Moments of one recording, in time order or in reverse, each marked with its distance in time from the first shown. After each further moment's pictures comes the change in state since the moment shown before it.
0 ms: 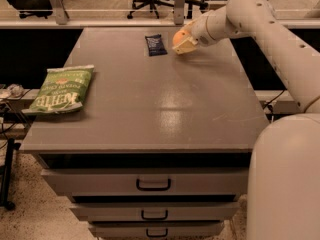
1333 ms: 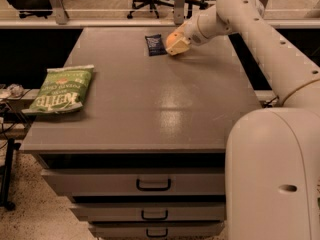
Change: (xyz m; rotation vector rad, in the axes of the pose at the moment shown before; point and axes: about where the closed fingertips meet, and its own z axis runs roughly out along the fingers) arm -0.002 0.007 0.030 -0.080 0.028 0.027
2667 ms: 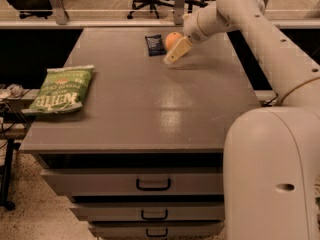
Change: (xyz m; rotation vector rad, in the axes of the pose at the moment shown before) arm -0.011 0.002 -0.007 -0.023 -0.008 -0.012
